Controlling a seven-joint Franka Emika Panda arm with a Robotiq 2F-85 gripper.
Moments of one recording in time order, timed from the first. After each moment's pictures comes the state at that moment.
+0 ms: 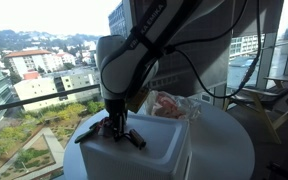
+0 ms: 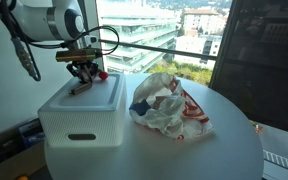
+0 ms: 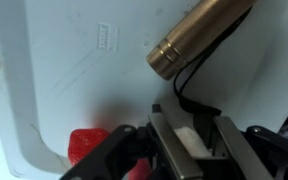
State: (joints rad) arm 0.29 0.42 0.20 -1.92 -0.19 2.48 -0.08
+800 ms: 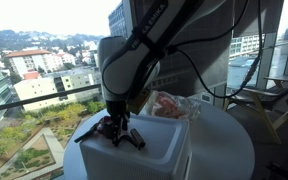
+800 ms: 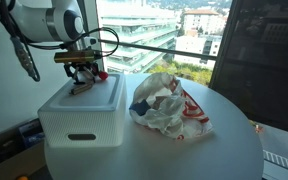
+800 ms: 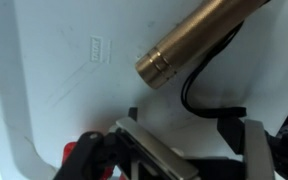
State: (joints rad) arm 0.28 0.41 0.21 -1.94 -0.18 2.48 -0.07
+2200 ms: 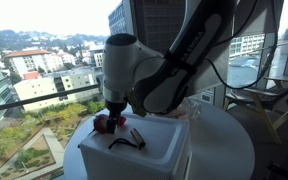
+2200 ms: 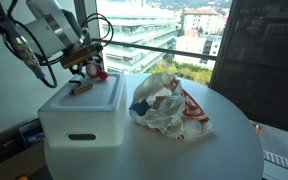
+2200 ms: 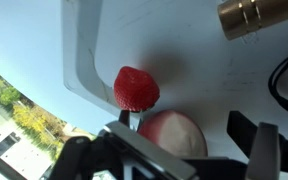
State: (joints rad) arm 0.43 0.36 0.01 -2.04 -0.71 2.84 0.15
